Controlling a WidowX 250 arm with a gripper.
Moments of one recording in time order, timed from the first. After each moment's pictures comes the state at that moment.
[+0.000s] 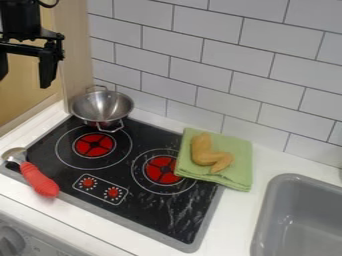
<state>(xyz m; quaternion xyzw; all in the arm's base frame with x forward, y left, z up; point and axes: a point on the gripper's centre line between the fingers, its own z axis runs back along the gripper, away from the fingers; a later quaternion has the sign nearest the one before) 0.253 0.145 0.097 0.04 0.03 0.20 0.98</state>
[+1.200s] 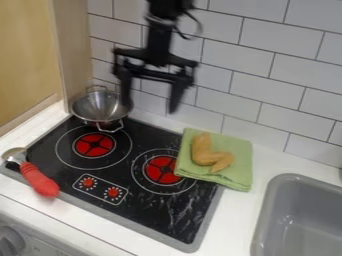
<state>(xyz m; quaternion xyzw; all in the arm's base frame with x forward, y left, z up) 0.297 -0.014 0.079 0.07 0.06 0.19 0.98</state>
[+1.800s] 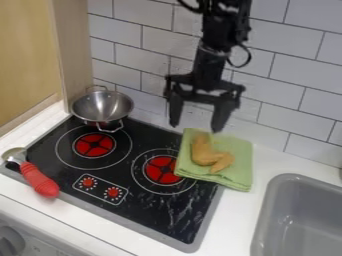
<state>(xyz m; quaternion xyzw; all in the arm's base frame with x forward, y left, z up) 0.328 -0.051 0.048 0.08 0.04 0.20 0.98</state>
